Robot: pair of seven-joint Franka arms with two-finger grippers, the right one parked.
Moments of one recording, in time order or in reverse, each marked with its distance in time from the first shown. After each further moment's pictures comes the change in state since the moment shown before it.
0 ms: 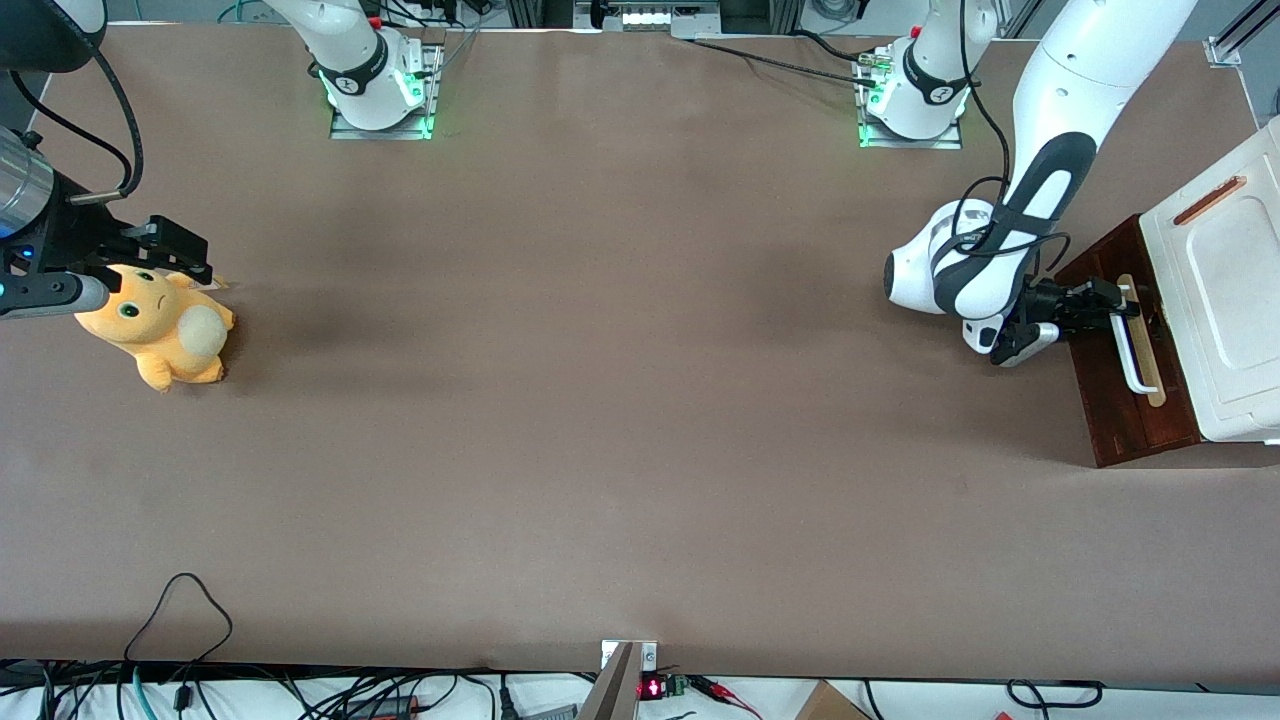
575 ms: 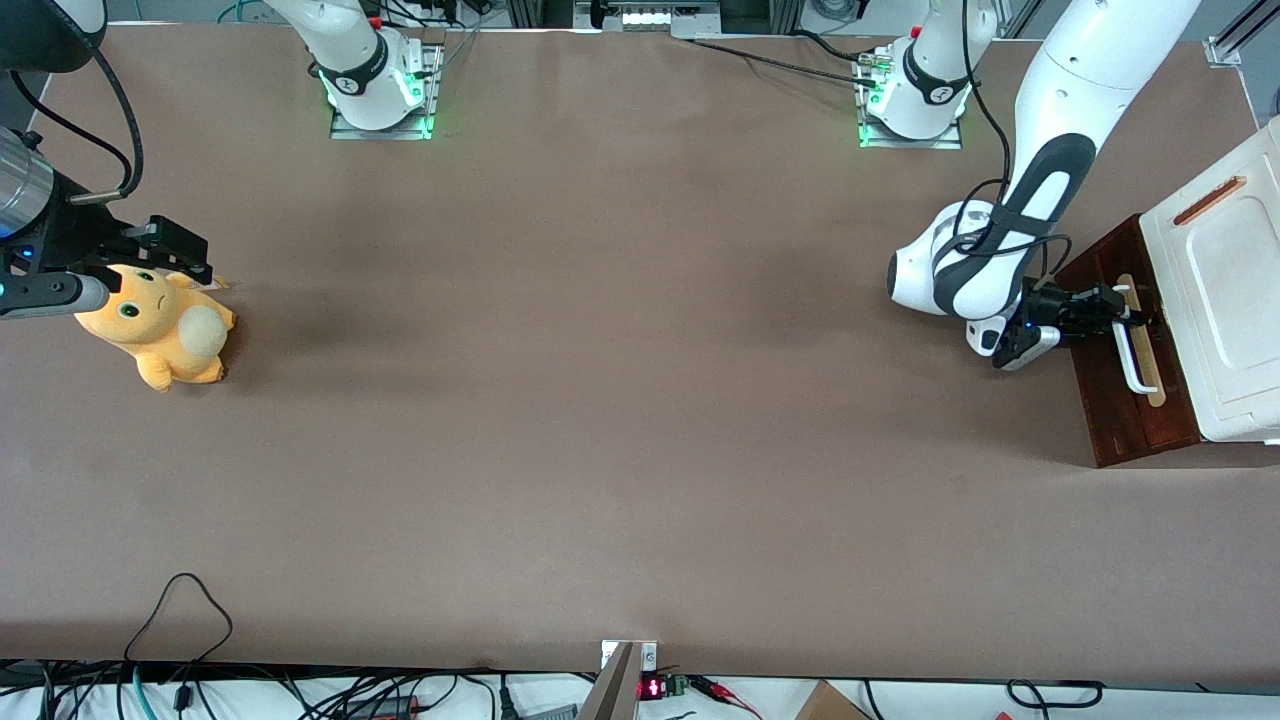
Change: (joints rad) arm 0.002 0.009 0.010 0.000 0.063 0.002 0.000
